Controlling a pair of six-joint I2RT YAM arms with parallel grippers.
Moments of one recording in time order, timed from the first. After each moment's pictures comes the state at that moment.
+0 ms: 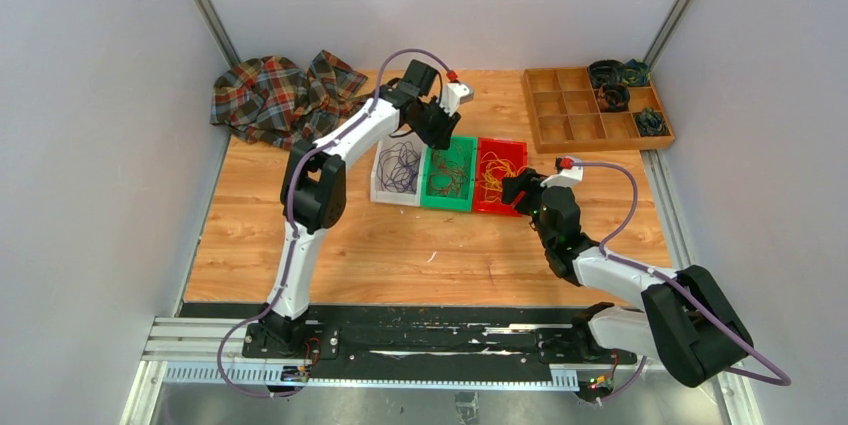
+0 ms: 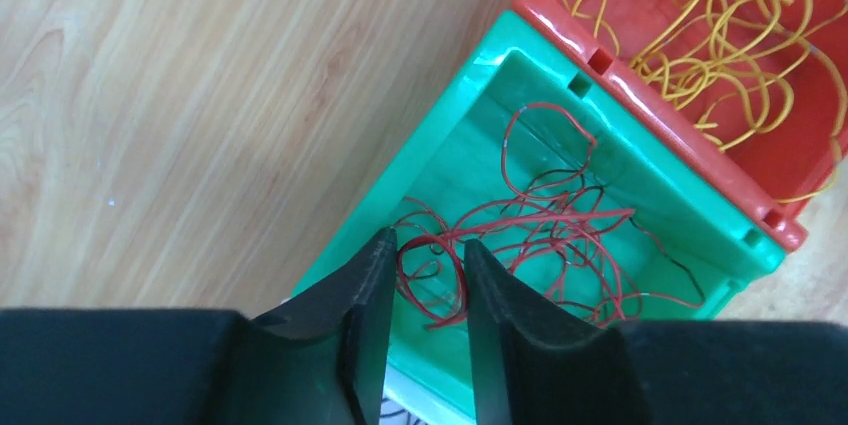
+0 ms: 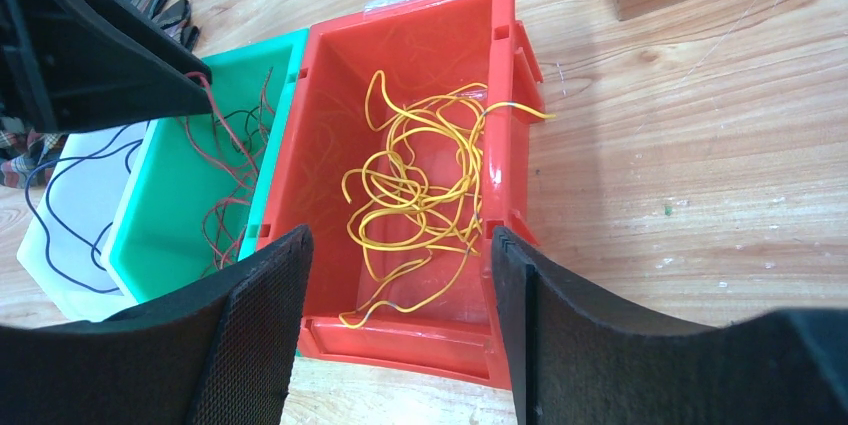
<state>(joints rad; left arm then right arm) -0.51 2.27 2.05 -0.69 0.42 0.33 0.46 1.19 0.30 0.65 0.30 0.54</state>
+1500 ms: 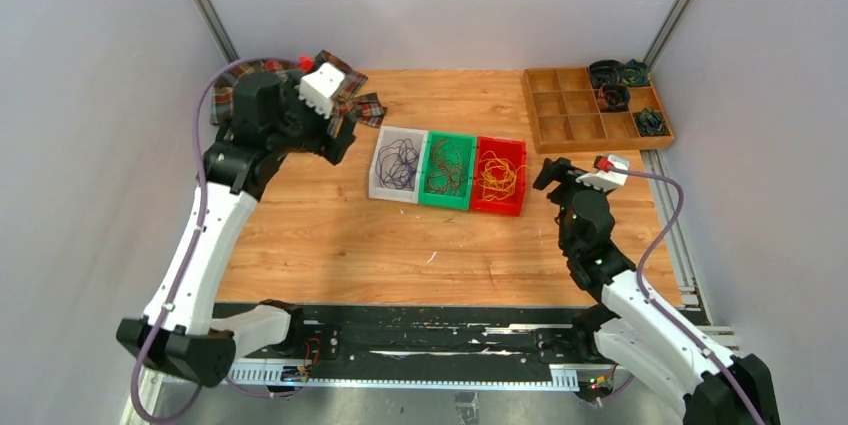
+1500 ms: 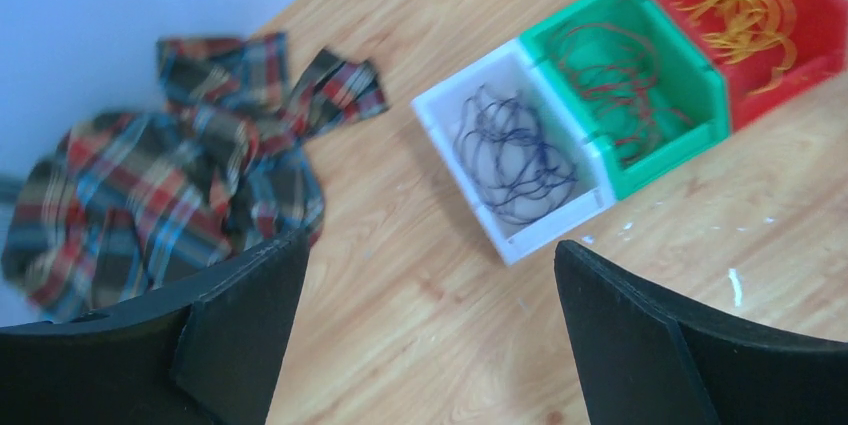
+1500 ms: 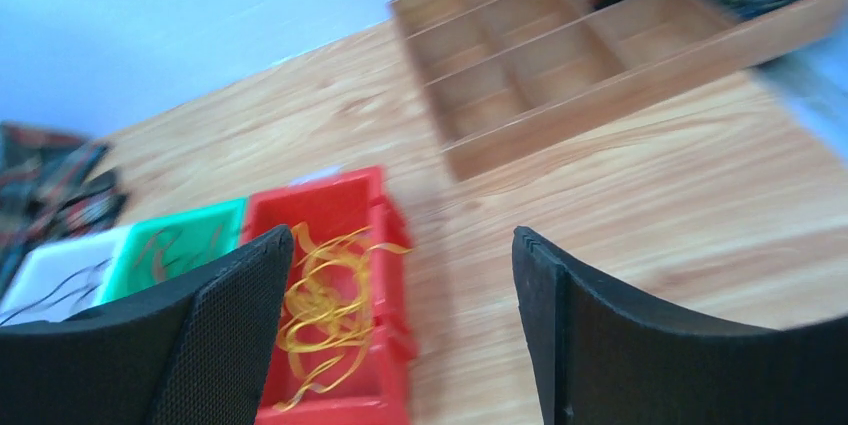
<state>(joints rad) -0.29 1.20 1.45 -0.70 0.28 0.37 0.45 0.81 0.38 0.36 0.56 0.37</state>
